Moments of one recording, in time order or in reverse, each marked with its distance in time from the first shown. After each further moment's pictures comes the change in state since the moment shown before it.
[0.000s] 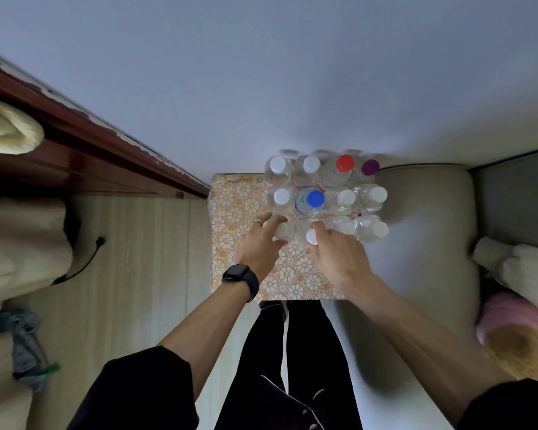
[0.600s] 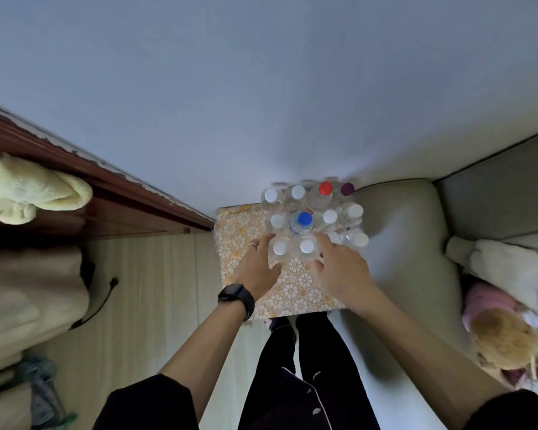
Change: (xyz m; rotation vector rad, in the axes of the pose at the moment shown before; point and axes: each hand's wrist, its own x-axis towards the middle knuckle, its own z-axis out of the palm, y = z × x) left_hand -0.033 0.027 -0.056 0.072 -0.126 -0.019; right_hand -0.043 -0.007 -0.049 0.213 0.030 0.147
